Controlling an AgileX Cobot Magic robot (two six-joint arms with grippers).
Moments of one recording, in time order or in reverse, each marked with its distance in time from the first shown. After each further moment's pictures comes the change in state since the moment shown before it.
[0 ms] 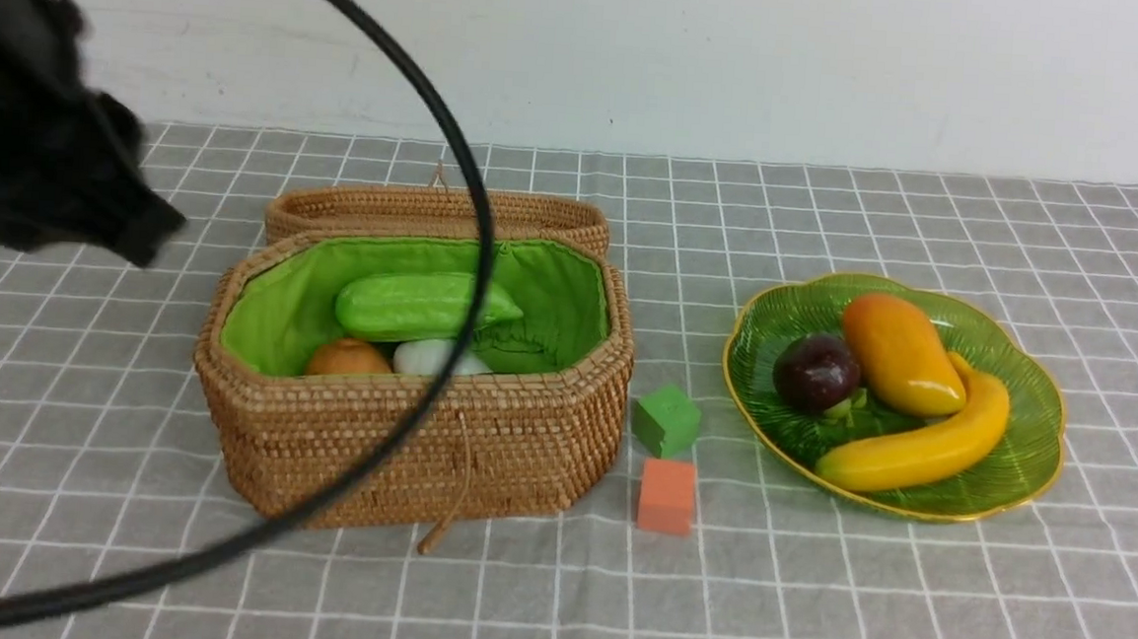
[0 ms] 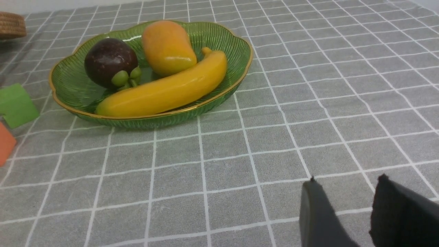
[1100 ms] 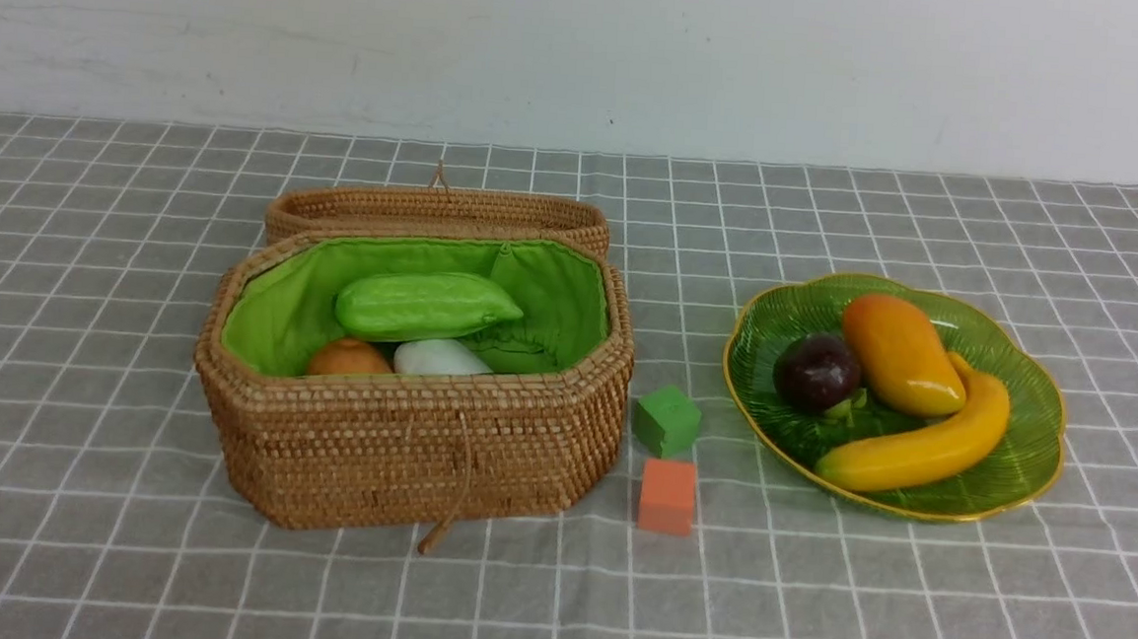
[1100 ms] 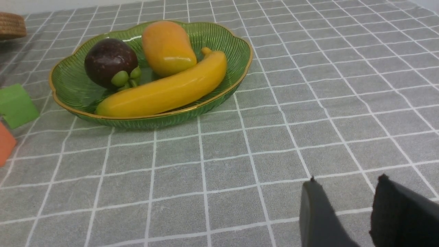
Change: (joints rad) right arm 0.000 0.000 0.000 0.000 0.000 0.000; left arm 0.001 -1.122 0.836 0.104 -0.425 -0.666
